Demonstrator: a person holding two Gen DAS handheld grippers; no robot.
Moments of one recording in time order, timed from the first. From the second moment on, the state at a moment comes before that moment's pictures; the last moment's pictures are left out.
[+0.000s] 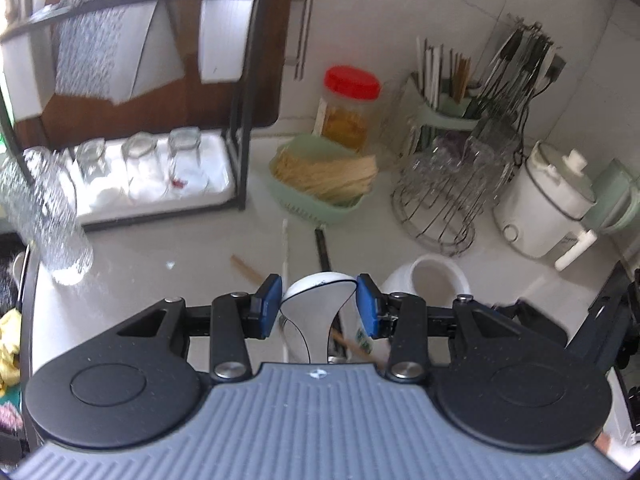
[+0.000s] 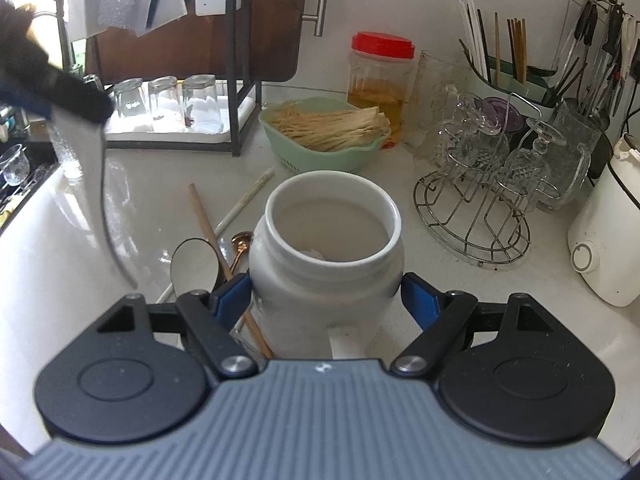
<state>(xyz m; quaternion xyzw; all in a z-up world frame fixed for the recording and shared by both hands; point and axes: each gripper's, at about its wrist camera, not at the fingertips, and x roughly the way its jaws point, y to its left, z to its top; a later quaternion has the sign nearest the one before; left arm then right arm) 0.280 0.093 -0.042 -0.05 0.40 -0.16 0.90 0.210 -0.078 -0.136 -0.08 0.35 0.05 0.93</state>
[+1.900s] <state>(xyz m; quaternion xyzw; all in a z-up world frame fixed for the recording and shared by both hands) 0.356 -0.059 -0.074 0.10 0.58 -0.31 0.75 0.204 -0.084 -0.138 -0.06 0.33 0.07 0.94</state>
